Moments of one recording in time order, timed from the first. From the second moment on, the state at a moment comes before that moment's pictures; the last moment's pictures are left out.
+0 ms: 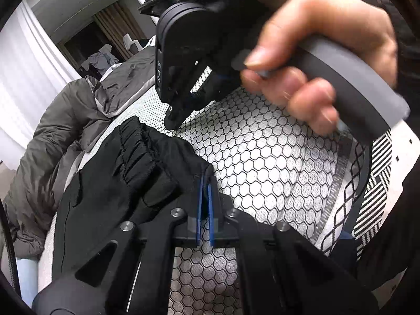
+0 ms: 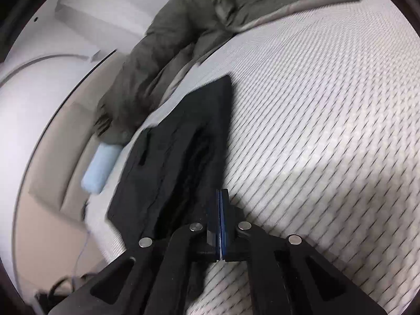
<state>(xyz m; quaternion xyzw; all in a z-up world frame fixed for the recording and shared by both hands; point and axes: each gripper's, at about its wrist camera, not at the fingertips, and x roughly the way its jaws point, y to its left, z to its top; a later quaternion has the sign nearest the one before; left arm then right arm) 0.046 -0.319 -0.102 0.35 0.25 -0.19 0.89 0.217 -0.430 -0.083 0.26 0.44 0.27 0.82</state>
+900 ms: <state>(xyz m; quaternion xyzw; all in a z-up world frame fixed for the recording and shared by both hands) 0.041 -0.317 -0.109 0.36 0.23 -0.18 0.89 0.159 -0.415 -0.083 0.20 0.48 0.34 0.78</state>
